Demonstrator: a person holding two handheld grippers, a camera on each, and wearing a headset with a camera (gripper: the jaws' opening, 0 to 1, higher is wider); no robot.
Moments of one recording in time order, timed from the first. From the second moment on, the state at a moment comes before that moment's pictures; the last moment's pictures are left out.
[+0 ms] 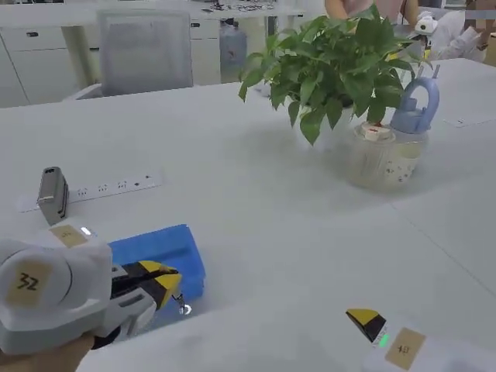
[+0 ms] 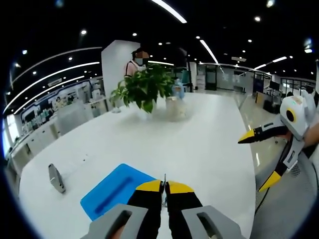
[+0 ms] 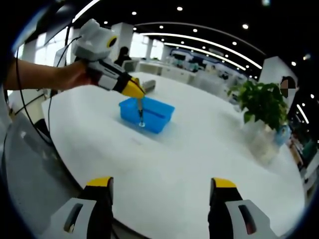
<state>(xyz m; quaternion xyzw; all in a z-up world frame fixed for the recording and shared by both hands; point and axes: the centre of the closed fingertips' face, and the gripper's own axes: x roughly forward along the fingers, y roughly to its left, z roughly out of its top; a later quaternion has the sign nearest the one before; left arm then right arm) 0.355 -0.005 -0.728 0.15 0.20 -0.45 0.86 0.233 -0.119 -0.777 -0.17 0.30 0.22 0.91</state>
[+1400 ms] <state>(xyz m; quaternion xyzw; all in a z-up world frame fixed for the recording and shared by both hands) 0.415 -0.003 -0.749 0.18 0.21 -0.44 0.85 0.231 -0.119 -0.785 -0.18 0.32 0.22 0.90</state>
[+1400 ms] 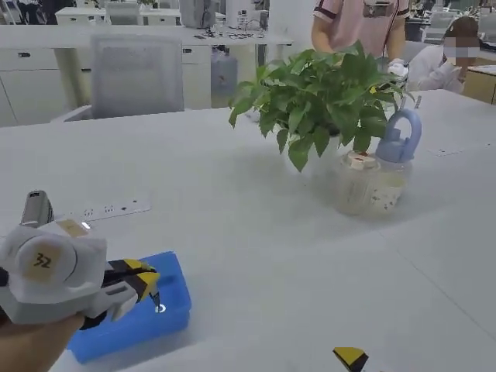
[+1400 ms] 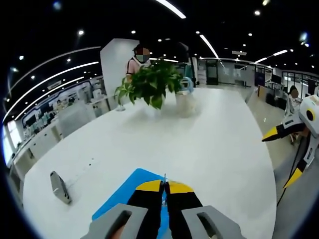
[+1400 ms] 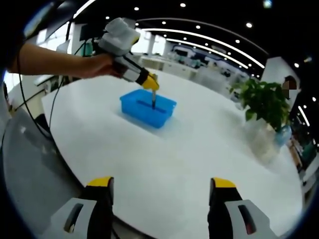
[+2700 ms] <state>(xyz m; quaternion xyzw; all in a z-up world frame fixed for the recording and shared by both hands) 0.371 0.003 -0.699 0.12 0.17 -0.50 0.84 0.227 -0.101 -0.780 -0.13 0.33 0.27 0.89</state>
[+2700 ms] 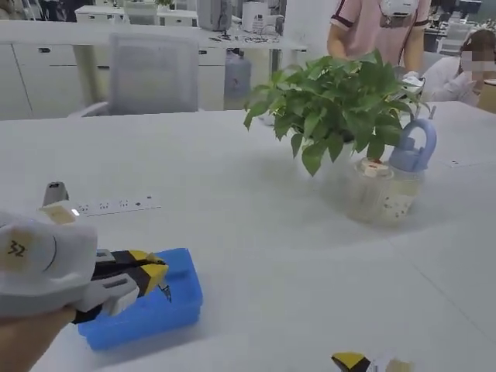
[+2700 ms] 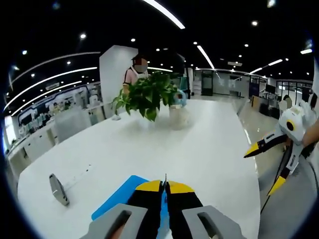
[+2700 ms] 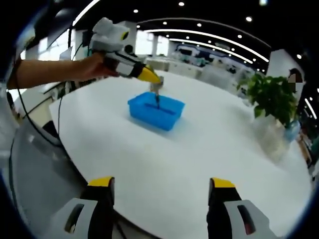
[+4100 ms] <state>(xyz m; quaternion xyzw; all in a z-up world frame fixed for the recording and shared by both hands) 0.251 0.026 -0.653 0.08 0.18 -0.67 0.72 0.247 0.052 -0.702 -0.06 0.29 0.61 0.74</state>
